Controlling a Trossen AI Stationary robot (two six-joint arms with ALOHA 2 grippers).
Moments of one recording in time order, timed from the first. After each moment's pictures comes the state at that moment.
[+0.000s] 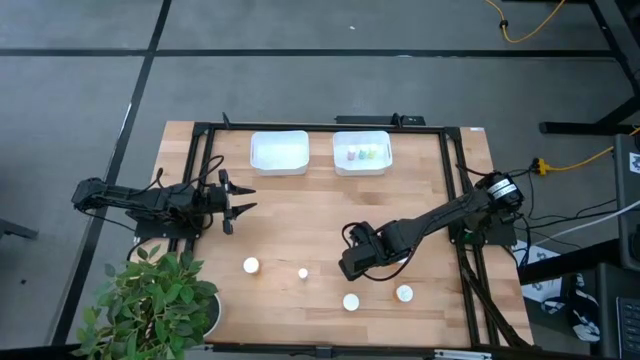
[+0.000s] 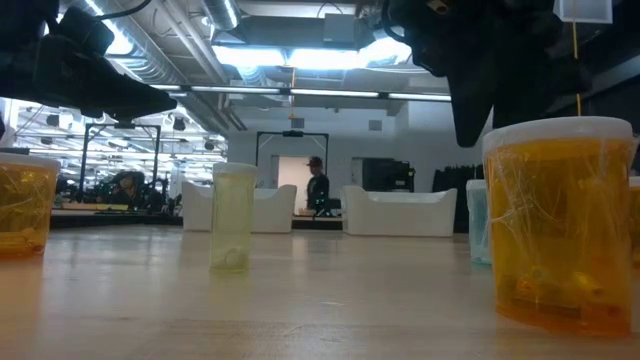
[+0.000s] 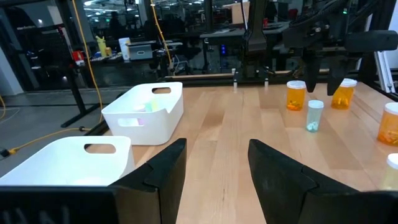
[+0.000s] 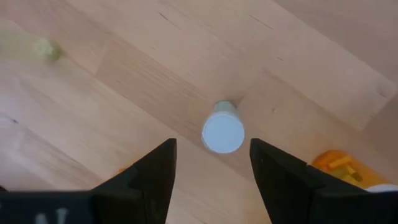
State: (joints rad) left arm -0.10 0.12 0.01 0.05 -0.33 0.06; right arm 0.40 1.80 1.37 -0.93 0.10 1.41
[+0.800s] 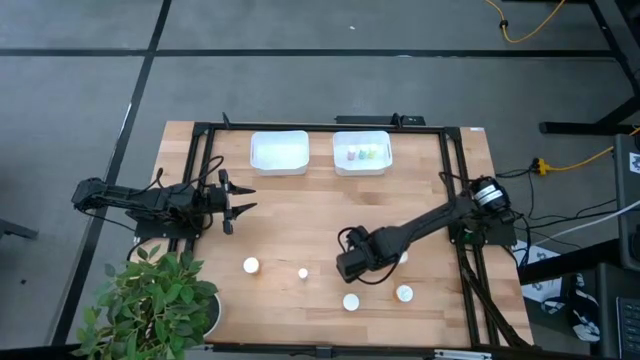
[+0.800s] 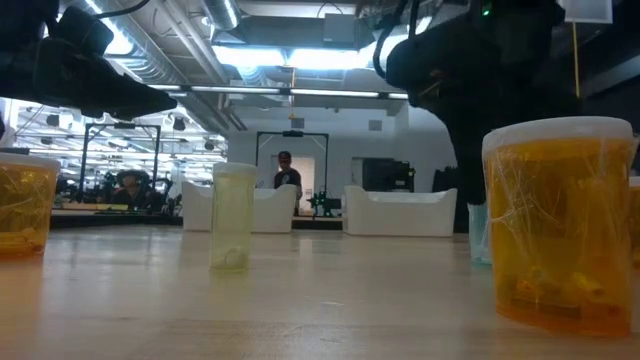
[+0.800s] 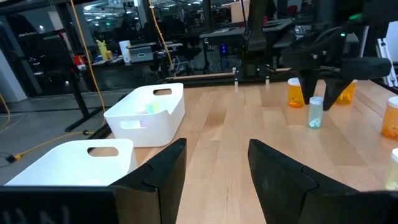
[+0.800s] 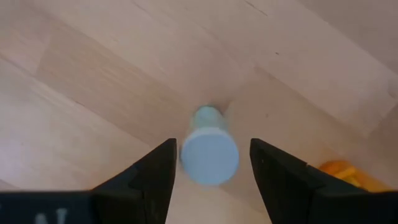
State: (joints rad) left arm -0.10 0.12 0.01 0.05 -0.33 0.09; right arm 0.39 1.91 1.37 -0.93 0.08 1.41
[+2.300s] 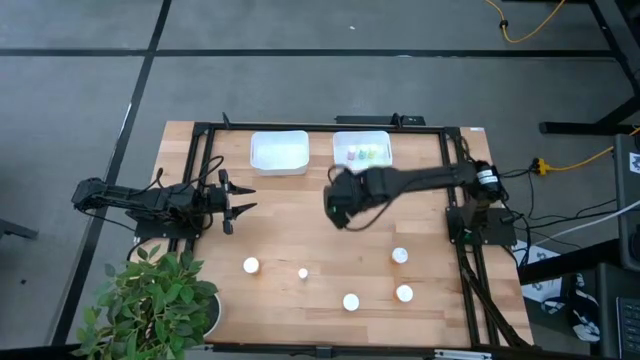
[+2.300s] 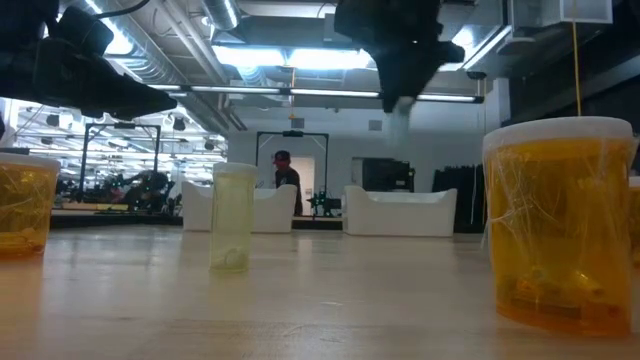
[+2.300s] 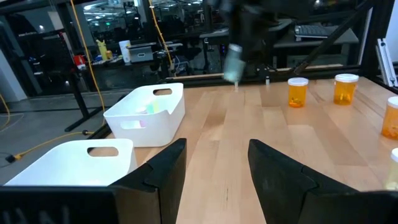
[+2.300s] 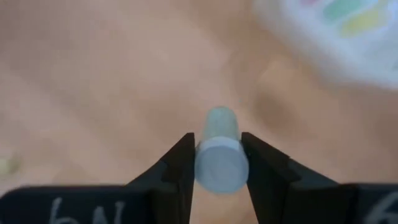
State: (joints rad) left arm -0.10 0.12 0.01 0.05 -0.33 0.09; right arm 0.07 1.89 1.79 -1.34 0.33 0.92
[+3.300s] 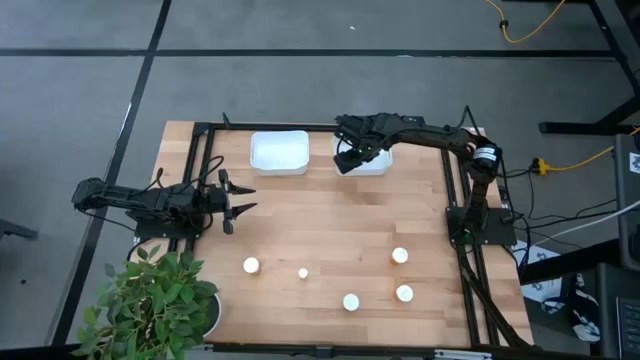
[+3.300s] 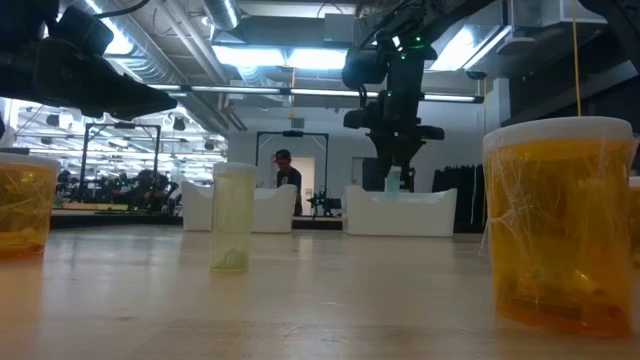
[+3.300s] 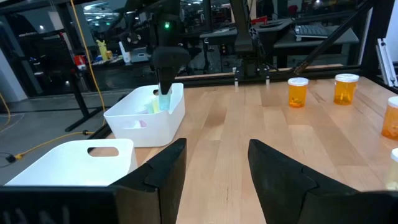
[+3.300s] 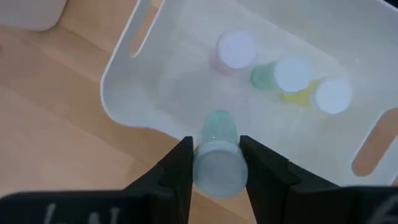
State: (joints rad) left arm -0.10 0.12 0.01 0.05 -0.33 0.09; right arm -0.42 1.89 1.55 -1.00 0.13 0.59
